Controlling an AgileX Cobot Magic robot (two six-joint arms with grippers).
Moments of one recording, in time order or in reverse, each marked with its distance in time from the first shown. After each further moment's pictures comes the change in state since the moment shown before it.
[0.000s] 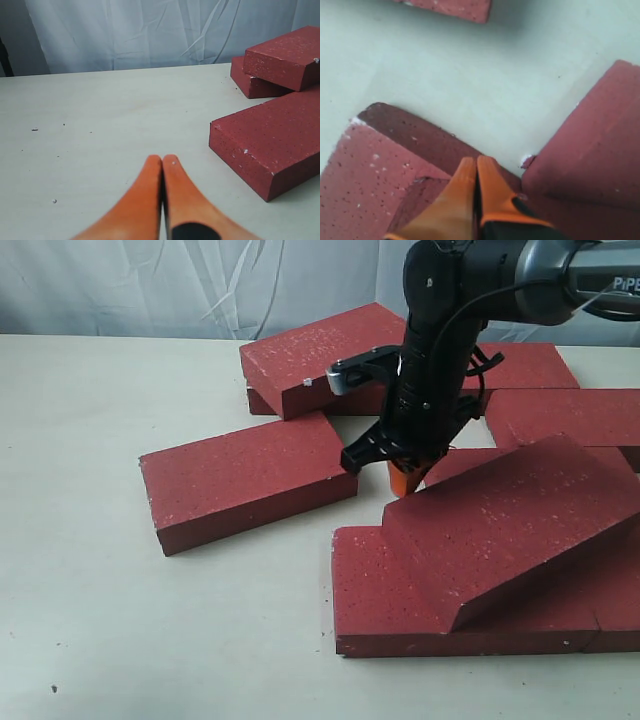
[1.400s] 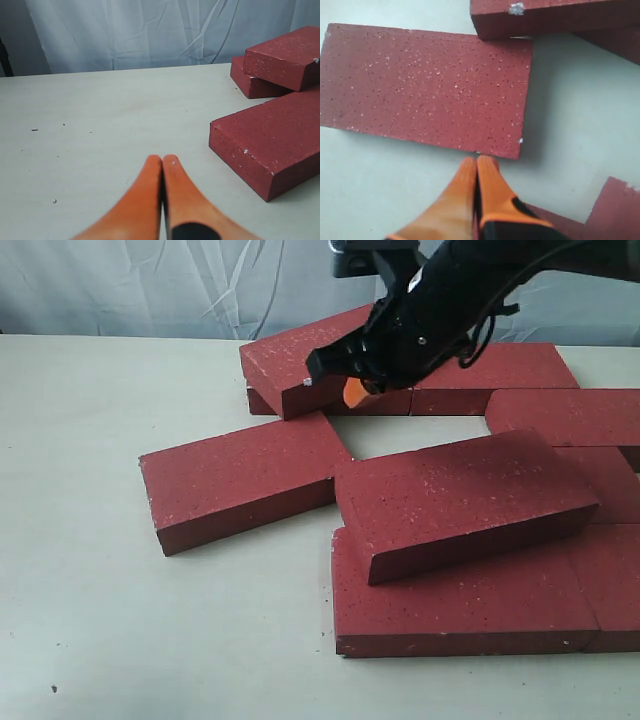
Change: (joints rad) left arm 0.000 0.000 0.000 0.000 0.000 0.000; right arm -0.007 -0.197 0.077 0.192 -0.363 0.002
